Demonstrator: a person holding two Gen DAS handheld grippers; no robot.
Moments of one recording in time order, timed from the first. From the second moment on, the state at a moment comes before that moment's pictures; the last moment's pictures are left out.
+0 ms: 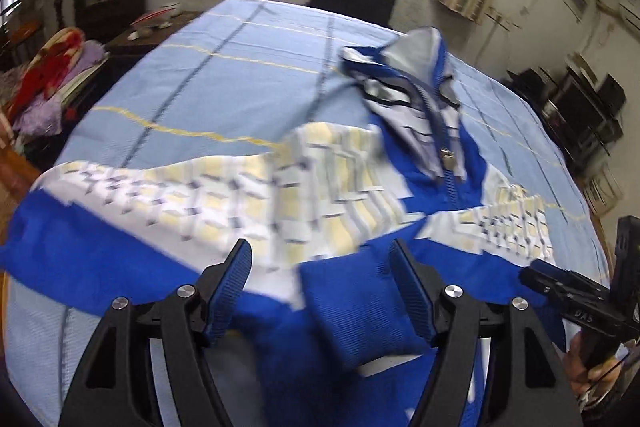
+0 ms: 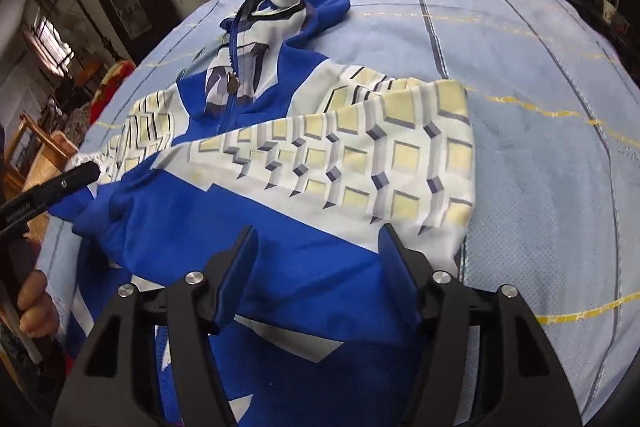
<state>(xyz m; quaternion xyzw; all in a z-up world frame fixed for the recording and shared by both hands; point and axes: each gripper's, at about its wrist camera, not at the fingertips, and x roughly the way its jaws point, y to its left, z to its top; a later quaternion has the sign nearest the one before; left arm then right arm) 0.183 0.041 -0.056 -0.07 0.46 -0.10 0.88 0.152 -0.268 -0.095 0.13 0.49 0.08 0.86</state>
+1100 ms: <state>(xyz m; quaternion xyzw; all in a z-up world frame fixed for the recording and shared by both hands) 0.168 0.204 -0.084 -0.34 0.43 0.07 0.83 0.129 -0.321 -0.070 0.24 0.44 0.05 0.86</state>
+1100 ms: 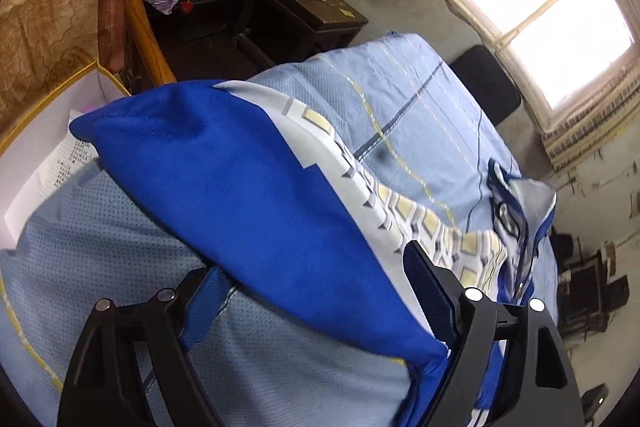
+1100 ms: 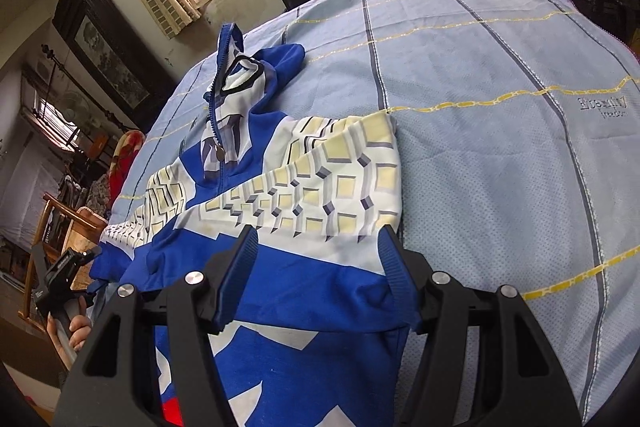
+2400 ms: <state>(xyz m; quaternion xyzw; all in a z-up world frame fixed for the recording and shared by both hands) 0.149 0.104 0.008 -0.07 0.36 0.07 0.93 0.128 -0.330 -0.070 0.26 0.44 0.05 0.86</state>
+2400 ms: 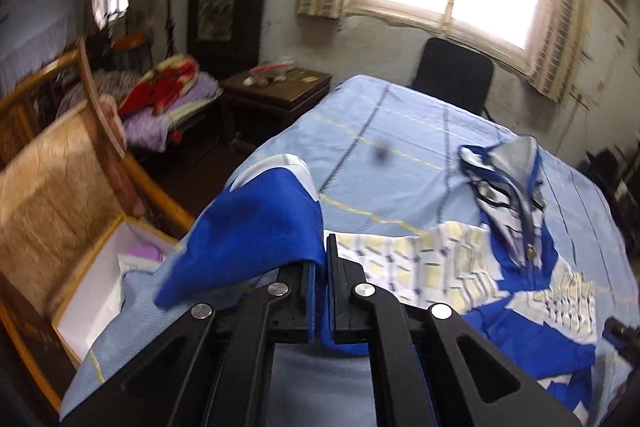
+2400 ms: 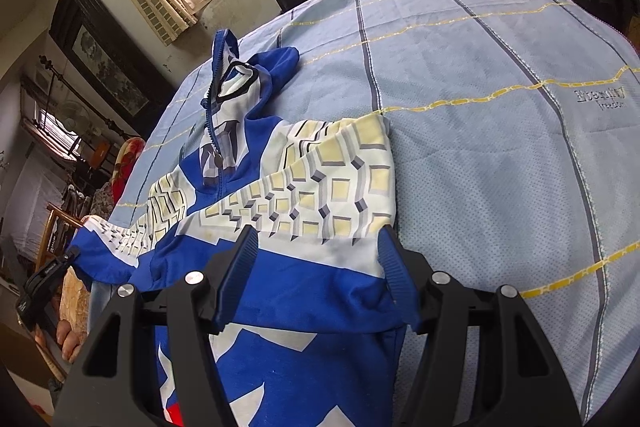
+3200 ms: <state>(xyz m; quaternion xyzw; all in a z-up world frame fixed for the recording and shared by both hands) 0.113 -0.128 -0.068 0.20 0.41 -0.14 0.88 0.127 -0.345 -0.067 0.27 0.43 0.05 0.86</state>
